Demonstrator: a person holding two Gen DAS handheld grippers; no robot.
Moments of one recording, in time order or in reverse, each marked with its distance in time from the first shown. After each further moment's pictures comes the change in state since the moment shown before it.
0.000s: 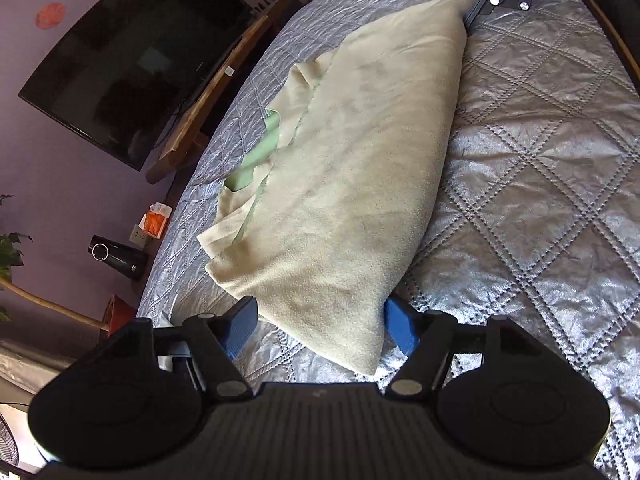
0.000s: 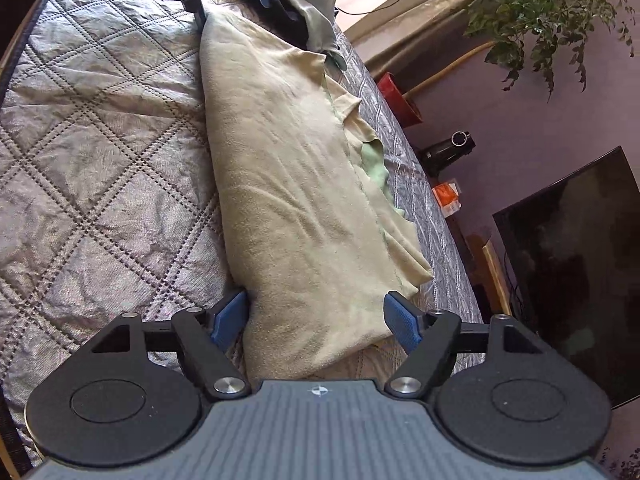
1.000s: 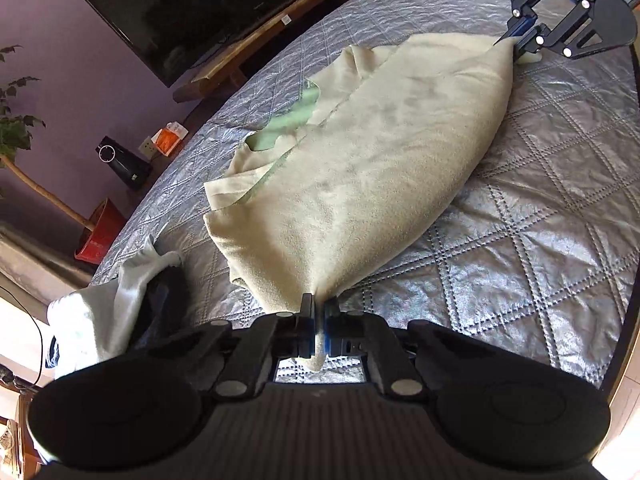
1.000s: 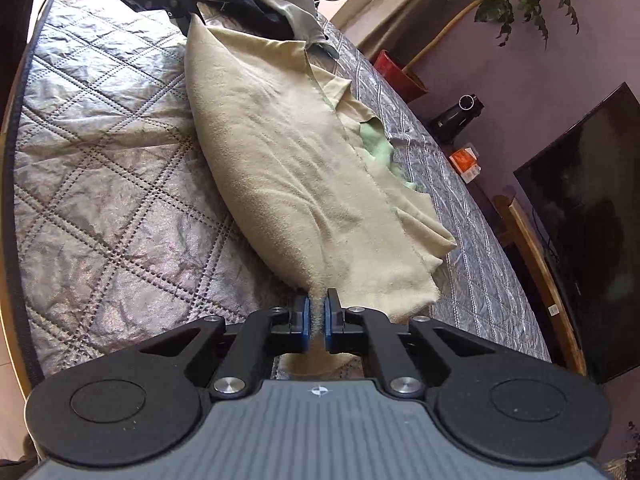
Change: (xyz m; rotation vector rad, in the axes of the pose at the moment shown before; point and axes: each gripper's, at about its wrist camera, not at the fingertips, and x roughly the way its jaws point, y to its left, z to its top) left arm -0.031 0.009 0.017 -0.399 0.123 -0.024; right arm -0.015 -0.018 -0.001 0.210 0.022 0.115
